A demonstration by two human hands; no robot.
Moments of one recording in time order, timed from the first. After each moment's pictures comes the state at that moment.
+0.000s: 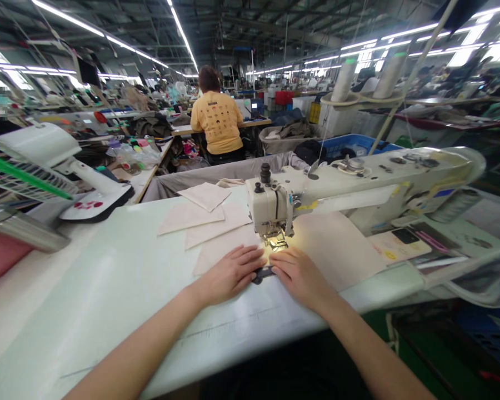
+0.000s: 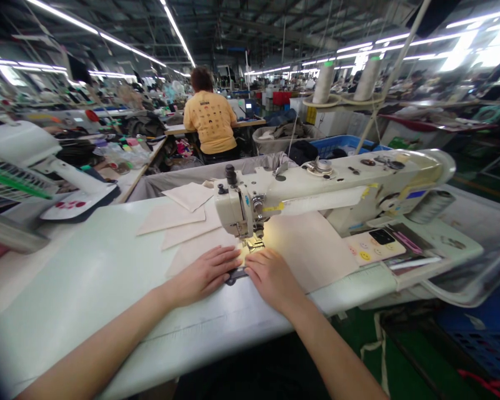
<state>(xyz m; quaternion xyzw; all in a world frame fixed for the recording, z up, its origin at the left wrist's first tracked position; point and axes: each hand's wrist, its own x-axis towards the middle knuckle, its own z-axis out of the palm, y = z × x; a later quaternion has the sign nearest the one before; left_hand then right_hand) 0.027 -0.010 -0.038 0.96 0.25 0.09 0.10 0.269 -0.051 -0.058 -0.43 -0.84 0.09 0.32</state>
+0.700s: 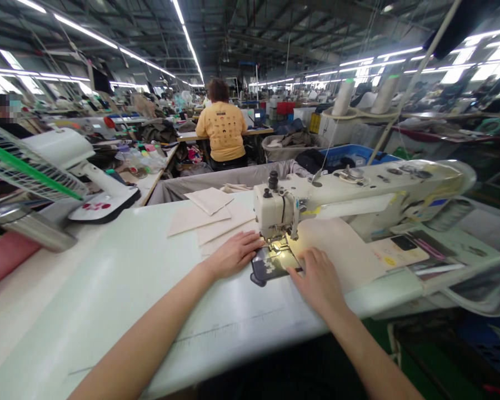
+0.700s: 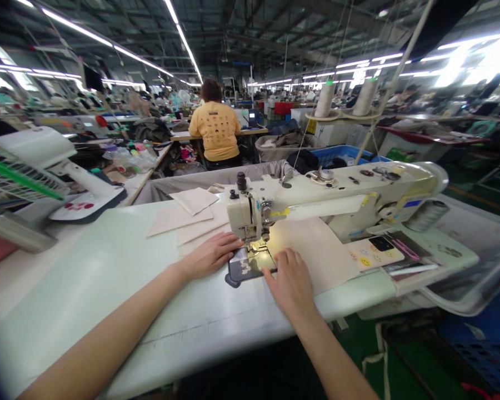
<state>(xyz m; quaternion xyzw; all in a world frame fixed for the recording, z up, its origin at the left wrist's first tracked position) 0.023 0.041 -0.042 0.95 0.28 0.09 0.05 0.278 -0.064 -0.066 -0.64 -0.71 -0.06 0.27</state>
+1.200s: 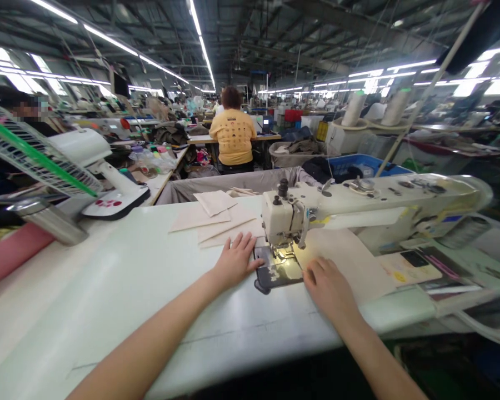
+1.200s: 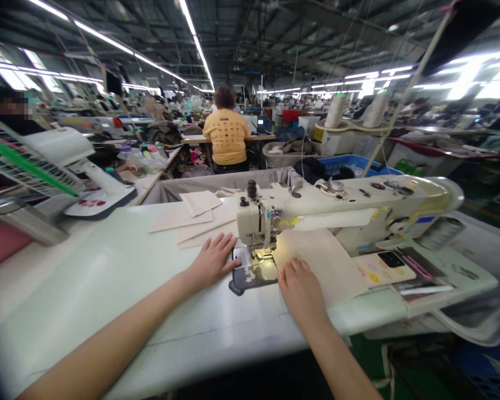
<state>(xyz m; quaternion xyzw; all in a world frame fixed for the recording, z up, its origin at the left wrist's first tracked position) 0.030 0.023 -0.057 0.86 0.51 0.05 0.02 0.294 -0.058 -0.062 -0.60 -0.77 -0.11 0.21</state>
